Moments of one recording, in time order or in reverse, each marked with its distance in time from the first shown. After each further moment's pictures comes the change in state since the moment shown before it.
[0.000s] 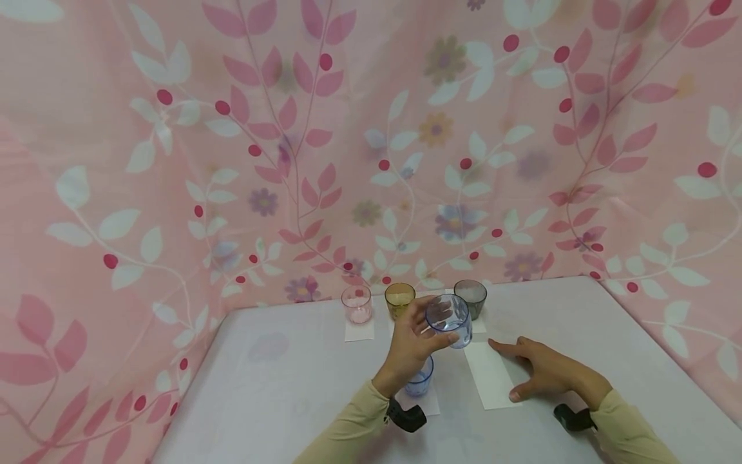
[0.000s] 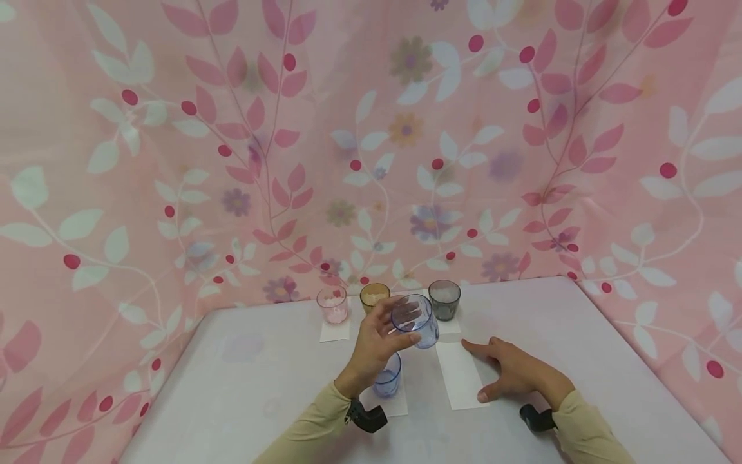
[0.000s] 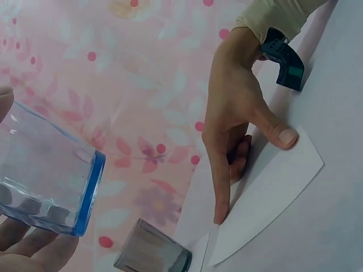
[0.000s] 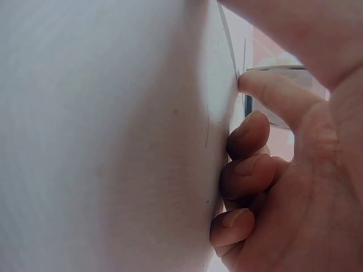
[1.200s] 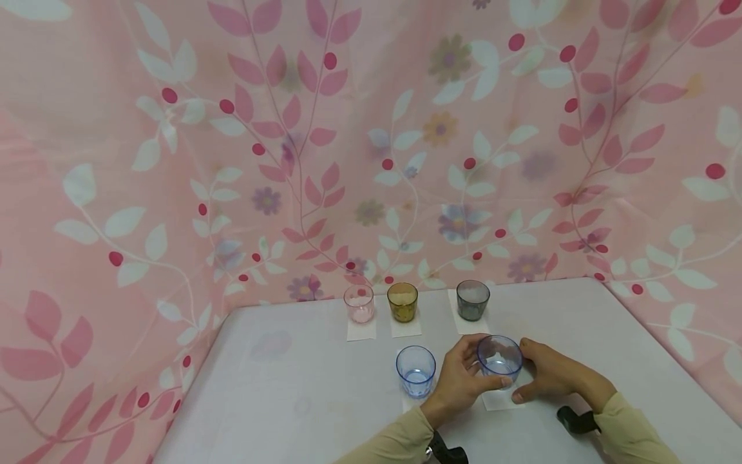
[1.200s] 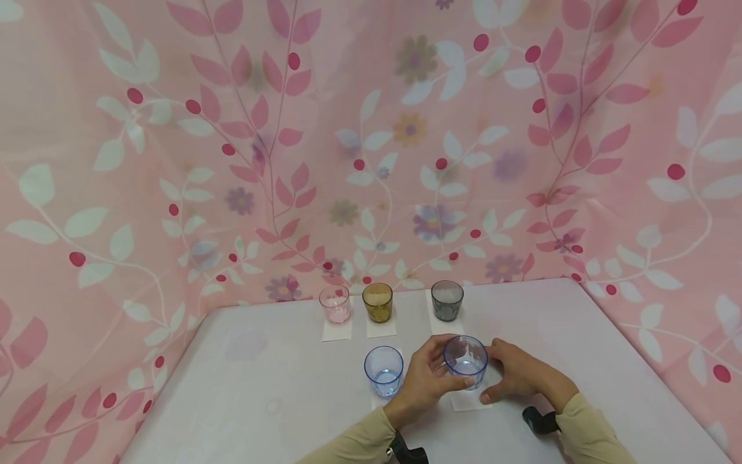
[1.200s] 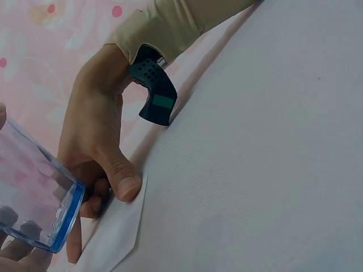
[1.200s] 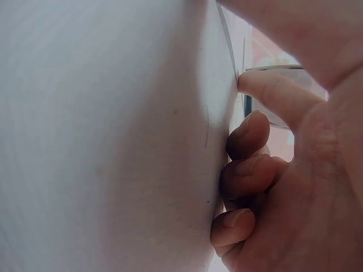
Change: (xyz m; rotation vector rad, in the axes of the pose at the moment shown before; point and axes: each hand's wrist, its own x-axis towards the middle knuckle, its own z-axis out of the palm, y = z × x) left_hand -0.016 -0.067 0.069 -0.008 -0.043 -0.101; right_hand -0.001 0.001 -0.001 -0.005 0.055 -0.028
